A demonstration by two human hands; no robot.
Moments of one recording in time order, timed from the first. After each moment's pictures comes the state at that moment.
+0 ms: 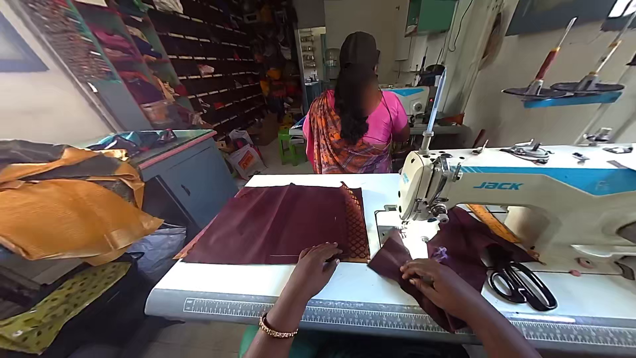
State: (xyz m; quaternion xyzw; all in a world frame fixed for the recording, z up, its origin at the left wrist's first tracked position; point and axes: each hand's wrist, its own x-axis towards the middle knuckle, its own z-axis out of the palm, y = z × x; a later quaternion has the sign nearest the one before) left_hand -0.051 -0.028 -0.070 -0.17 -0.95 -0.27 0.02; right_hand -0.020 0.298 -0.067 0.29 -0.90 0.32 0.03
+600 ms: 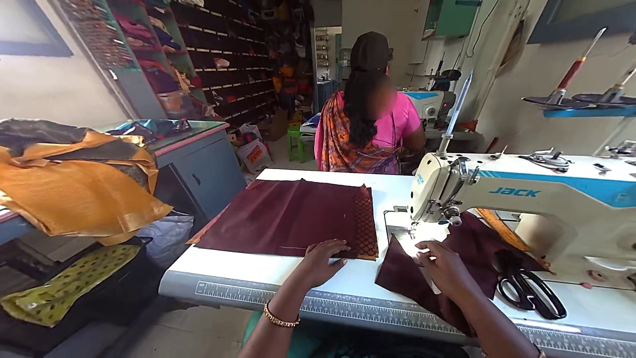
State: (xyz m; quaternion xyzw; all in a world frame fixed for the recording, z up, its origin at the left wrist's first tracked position) left_hand -0.053 -0.037 -0.058 -0.19 -0.93 -0.30 -0.07; right_hand -0.034 0.269 -0.044 0.06 -0.94 0.33 0.06
